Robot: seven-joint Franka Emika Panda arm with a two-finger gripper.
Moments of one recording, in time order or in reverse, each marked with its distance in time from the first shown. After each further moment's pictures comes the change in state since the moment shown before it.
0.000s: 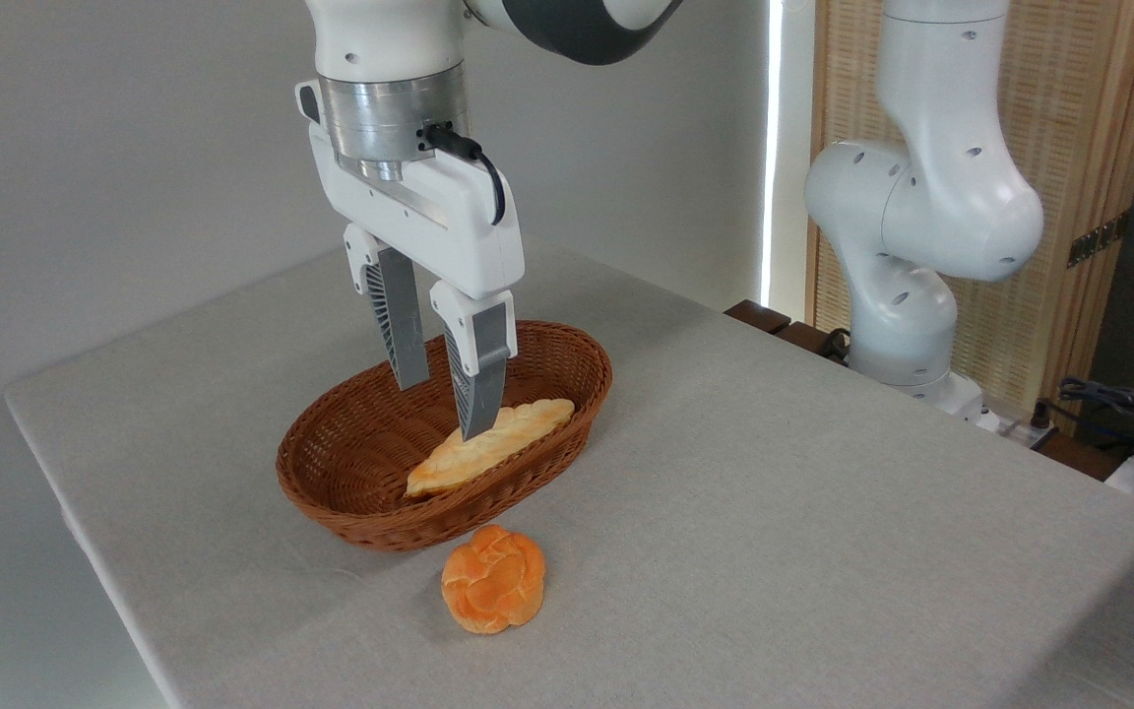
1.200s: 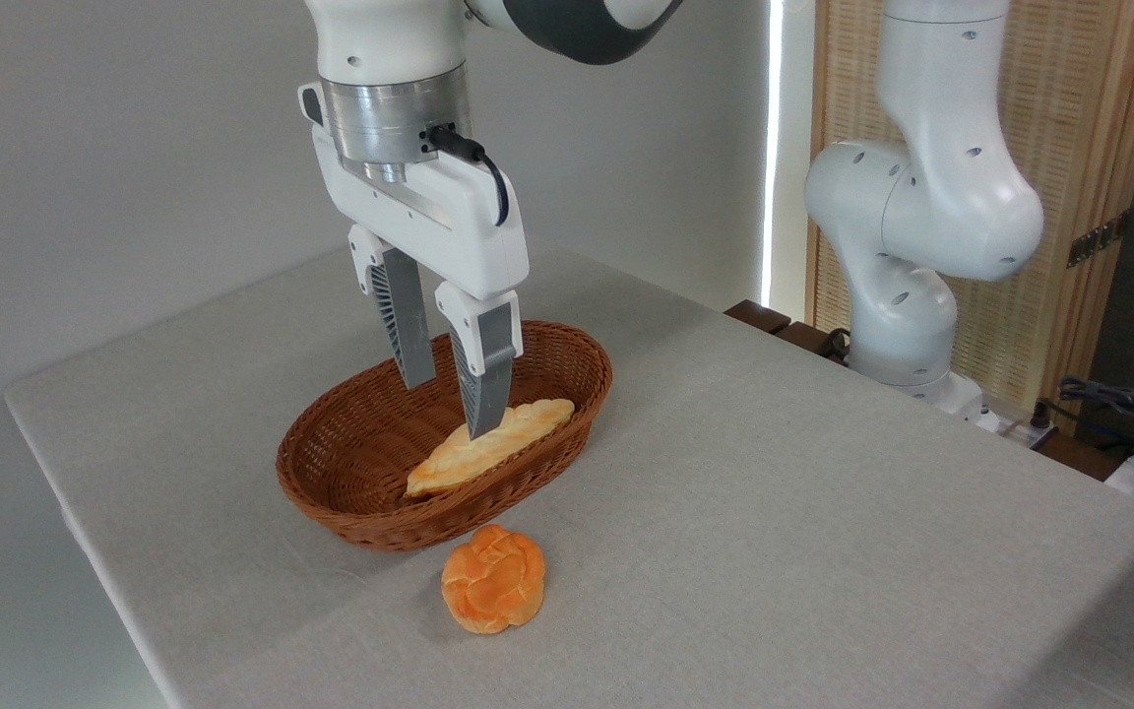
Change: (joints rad) arm 0.000 0.000 0.001 0.000 0.000 -0.023 0.000
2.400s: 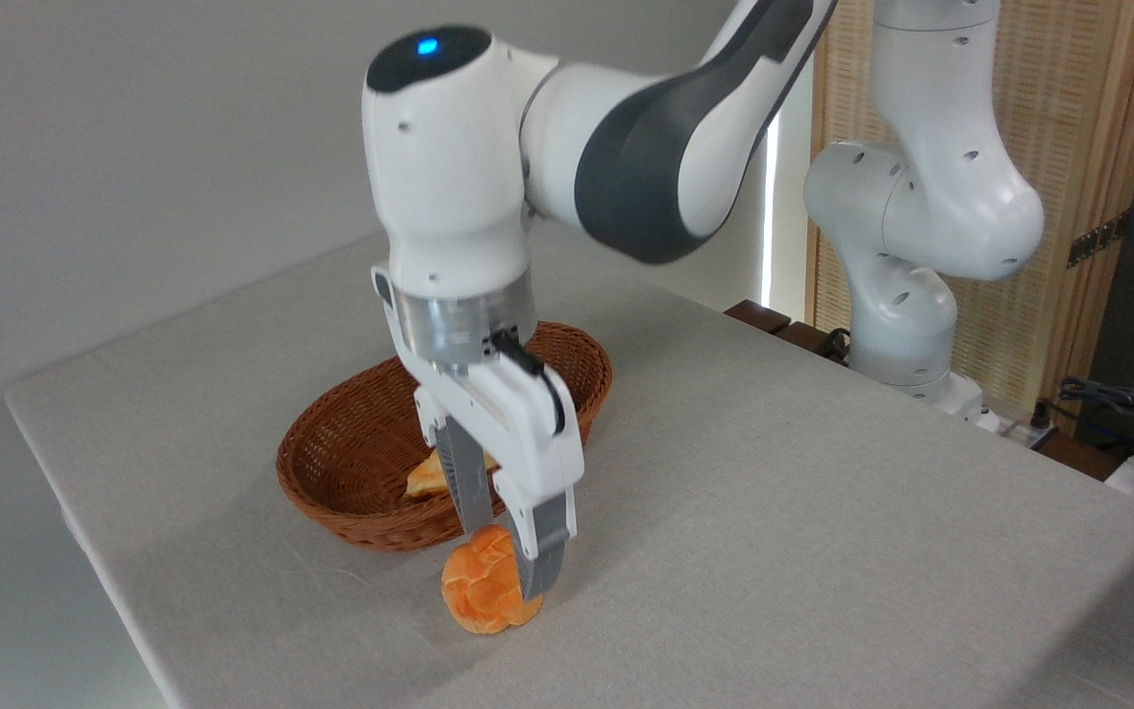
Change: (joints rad) arm 0.011 0.090 0.095 -0.185 0.000 0.261 0.209
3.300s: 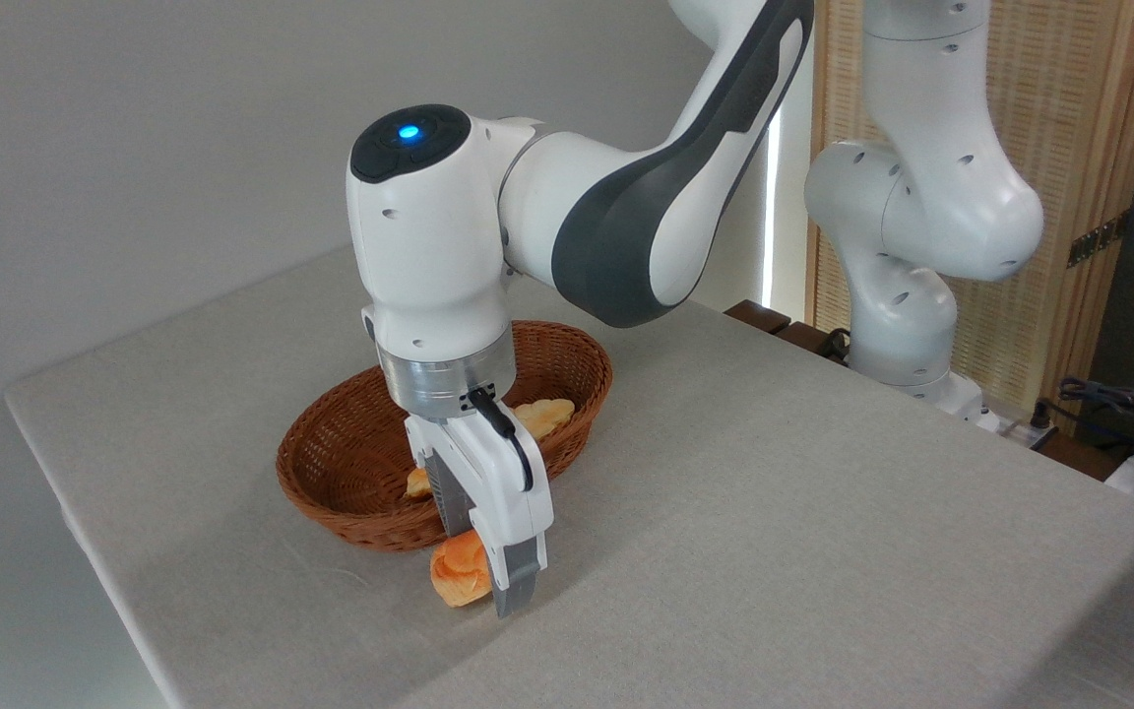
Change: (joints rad) arm -0.012 0.063 -0.009 0.001 -0.079 0.030 0.073
